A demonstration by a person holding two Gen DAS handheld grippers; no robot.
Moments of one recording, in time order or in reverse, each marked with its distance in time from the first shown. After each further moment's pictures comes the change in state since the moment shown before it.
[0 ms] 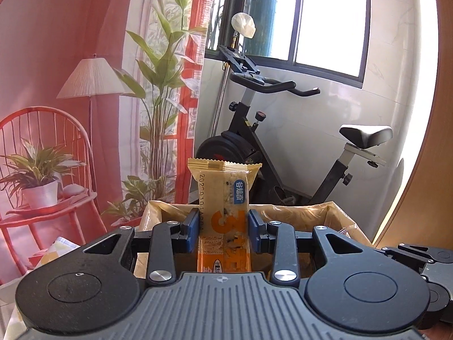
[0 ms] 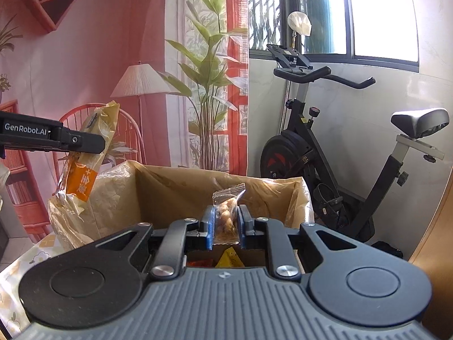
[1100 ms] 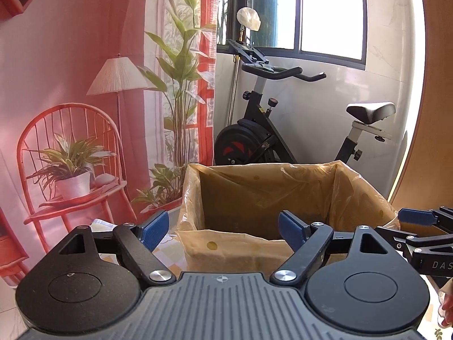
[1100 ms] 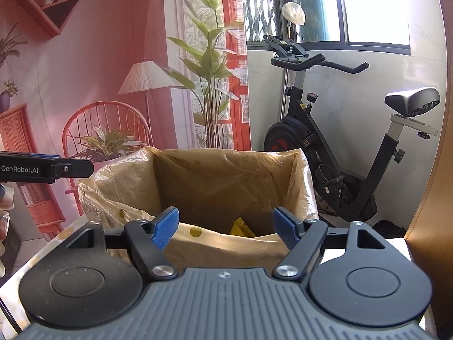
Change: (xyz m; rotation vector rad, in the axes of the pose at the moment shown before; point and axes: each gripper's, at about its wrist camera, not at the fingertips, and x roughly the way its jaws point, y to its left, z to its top) left arm -0.082 0.025 -0.037 0.058 0.026 0.064; right arm -0.069 0.018 -0.027 0.044 -0.002 0.031
